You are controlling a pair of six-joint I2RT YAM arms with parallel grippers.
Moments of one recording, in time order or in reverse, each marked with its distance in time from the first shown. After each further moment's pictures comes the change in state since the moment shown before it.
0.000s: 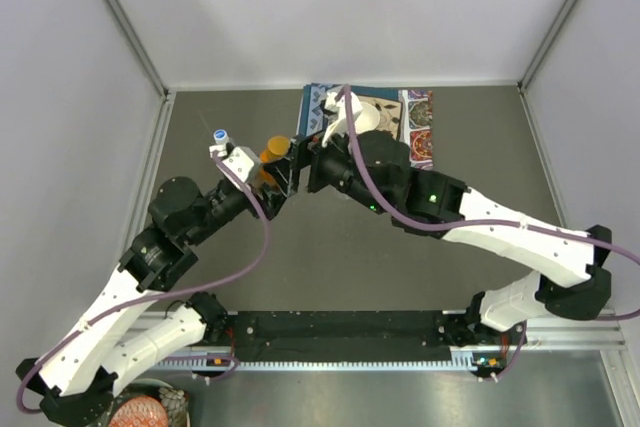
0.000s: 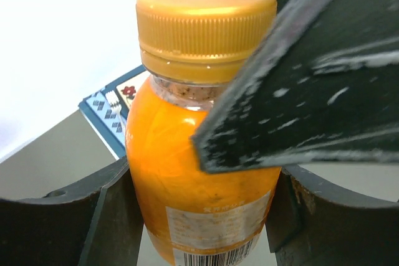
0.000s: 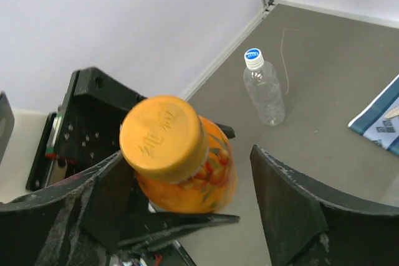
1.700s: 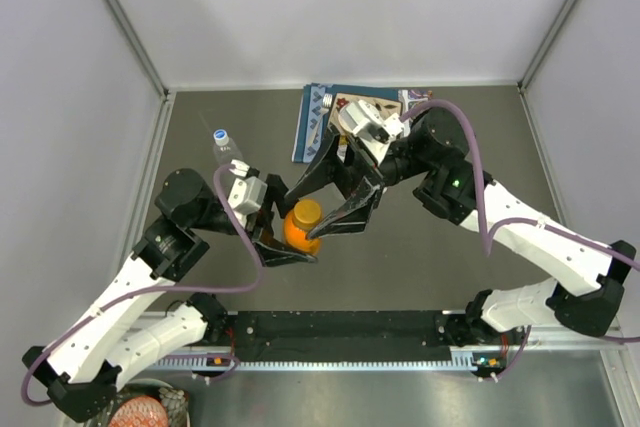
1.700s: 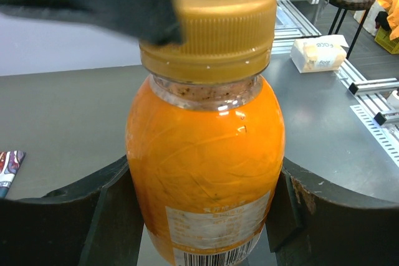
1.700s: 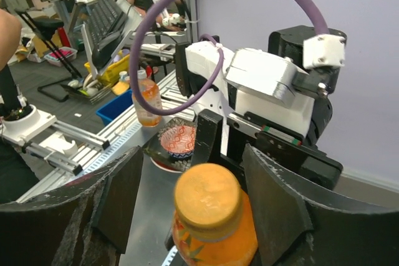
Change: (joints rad) left arm 0.008 0.074 -0.017 0.219 0.985 -0.240; right arm -0.239 -0.123 -0.148 0.498 -1.417 -0.086
